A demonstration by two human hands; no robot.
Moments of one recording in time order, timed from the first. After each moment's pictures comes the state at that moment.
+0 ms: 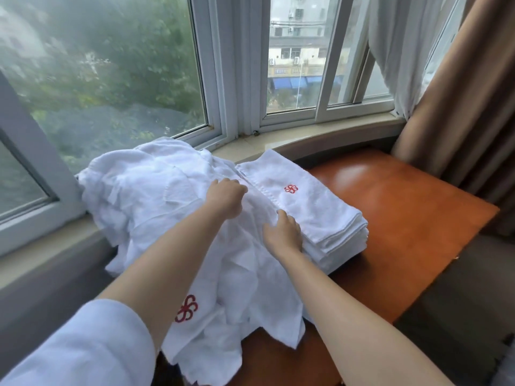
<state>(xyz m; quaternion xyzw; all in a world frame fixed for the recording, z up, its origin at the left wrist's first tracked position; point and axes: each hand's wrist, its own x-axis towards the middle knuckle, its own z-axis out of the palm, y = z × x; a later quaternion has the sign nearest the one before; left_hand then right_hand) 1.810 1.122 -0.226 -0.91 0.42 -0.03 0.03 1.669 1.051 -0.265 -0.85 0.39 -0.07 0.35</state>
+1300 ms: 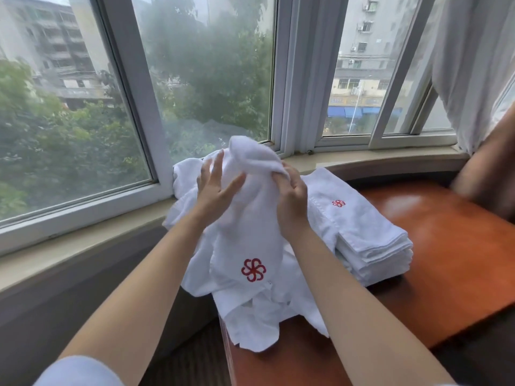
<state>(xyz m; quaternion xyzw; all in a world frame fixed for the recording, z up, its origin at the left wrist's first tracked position) 1.744 1.303 -0.167 -0.85 0.21 -0.04 -0.48 1.657 1.175 -0.151 -0.59 0.07 -0.33 0.74</state>
